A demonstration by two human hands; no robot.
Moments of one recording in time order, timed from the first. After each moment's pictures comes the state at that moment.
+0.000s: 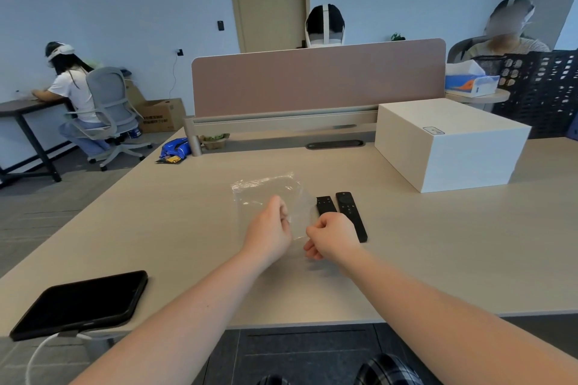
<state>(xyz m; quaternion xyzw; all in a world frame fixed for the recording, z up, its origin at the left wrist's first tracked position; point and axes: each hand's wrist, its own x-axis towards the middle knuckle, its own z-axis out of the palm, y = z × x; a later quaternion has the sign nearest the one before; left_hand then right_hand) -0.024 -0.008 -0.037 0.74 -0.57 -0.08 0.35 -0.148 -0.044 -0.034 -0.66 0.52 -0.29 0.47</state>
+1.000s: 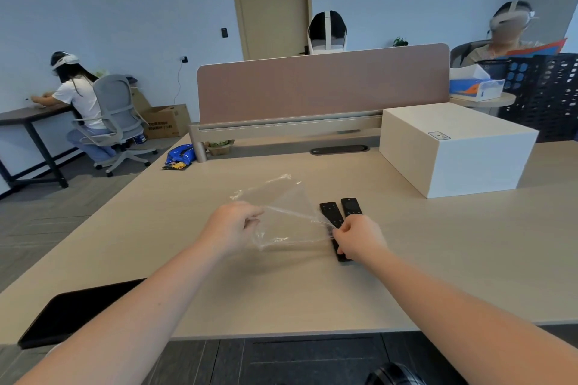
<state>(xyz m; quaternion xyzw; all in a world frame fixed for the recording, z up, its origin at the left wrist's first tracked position) 0.049 0.009 -0.008 0.72 -0.66 0.01 0.21 -0.173 -0.073 -0.041 -0.70 0.59 -0.23 0.33</state>
